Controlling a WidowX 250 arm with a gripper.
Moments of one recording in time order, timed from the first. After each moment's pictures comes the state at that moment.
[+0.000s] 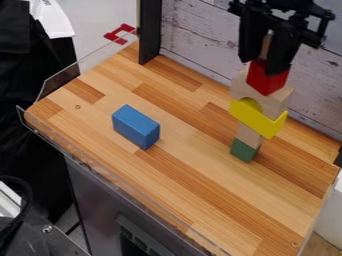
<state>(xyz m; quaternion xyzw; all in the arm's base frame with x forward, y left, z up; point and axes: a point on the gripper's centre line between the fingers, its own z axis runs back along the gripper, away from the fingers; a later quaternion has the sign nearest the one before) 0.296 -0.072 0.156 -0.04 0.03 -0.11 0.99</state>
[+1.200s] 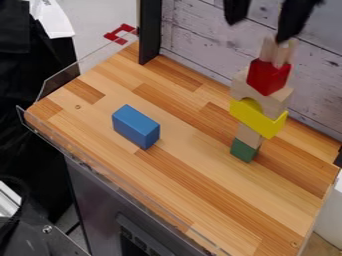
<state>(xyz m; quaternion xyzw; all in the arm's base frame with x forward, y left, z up) 0.288 -0.051 0.207 -0.06 -0.02 -0.06 1.00</state>
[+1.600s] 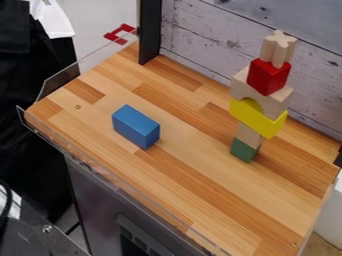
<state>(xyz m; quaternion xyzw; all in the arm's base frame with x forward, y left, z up) 0.266 0.008 0.206 -0.06 -0.03 0.00 1.00</state>
